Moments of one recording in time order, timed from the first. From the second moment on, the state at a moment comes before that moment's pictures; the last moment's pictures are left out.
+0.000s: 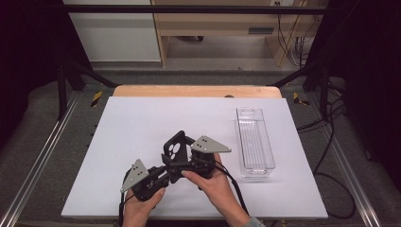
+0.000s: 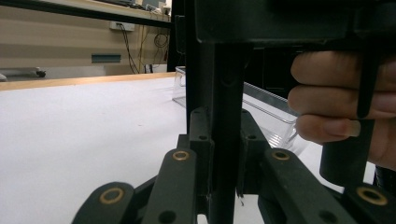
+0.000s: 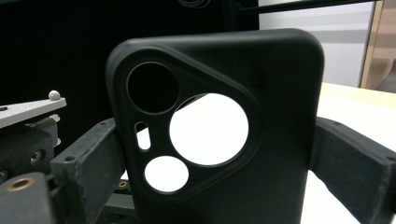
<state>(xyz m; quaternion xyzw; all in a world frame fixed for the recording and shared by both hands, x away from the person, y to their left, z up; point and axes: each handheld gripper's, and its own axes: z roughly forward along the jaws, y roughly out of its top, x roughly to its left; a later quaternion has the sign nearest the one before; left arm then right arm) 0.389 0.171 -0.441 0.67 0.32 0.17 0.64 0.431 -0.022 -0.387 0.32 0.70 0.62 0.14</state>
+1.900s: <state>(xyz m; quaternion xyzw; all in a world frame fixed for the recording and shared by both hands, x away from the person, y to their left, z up) 0.416 0.242 -0.448 0.67 0.41 0.31 0.53 0.481 -0.101 -0.358 0.47 0.66 0.55 0.20</state>
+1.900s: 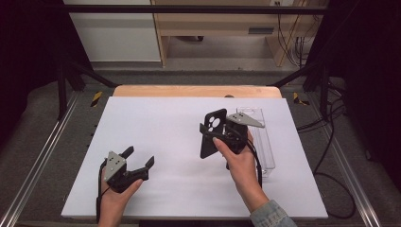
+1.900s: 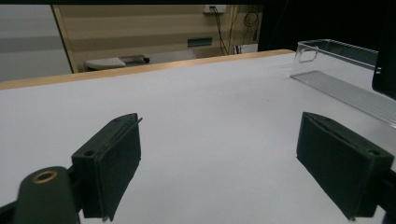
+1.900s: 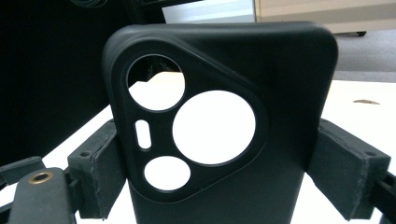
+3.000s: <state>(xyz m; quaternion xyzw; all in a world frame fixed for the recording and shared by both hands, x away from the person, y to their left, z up) 0.420 0.258 -0.457 0.68 0.41 0.33 0.52 0.510 -0.170 -0.311 0.51 0.62 0.53 0.26</state>
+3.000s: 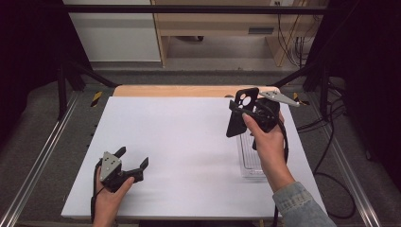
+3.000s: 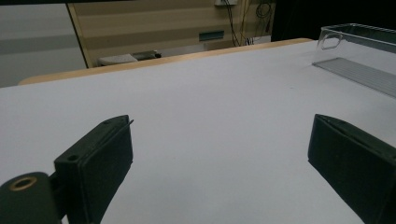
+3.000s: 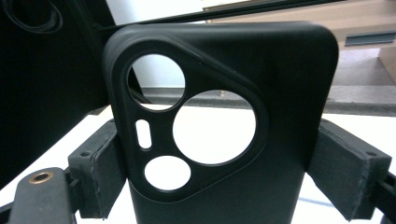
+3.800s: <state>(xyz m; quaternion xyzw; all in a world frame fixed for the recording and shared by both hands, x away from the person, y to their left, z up) 0.421 0.262 -0.459 0.67 0.42 0.32 0.53 0.570 -0.206 -0.328 0.55 0.60 0.47 0.34</state>
